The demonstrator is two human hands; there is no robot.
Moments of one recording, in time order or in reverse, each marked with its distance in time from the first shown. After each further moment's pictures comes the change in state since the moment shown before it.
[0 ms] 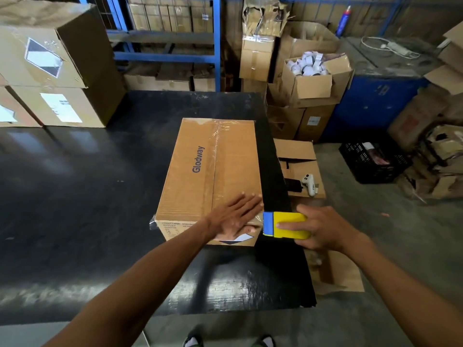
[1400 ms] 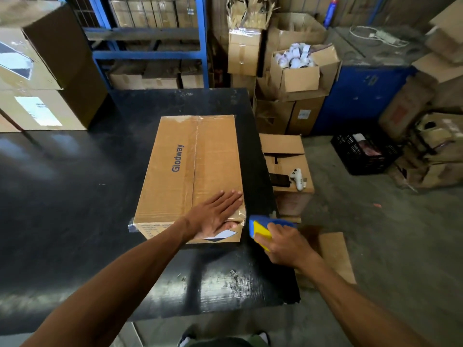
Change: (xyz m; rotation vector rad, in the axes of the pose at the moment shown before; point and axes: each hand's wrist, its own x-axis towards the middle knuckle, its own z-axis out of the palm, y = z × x) left_hand 0.007 0.004 0.002 -0.076 0.002 -0.039; right_hand -0.007 -0.019 0.103 -0.248 0.133 0.012
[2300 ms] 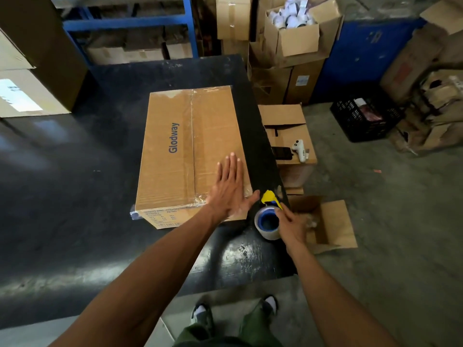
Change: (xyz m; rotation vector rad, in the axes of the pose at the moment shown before) left_hand 0.043 0.036 -0.003 -0.174 -0.076 -0.529; right_hand 0.005 -0.045 0.056 1.269 0.214 1.606
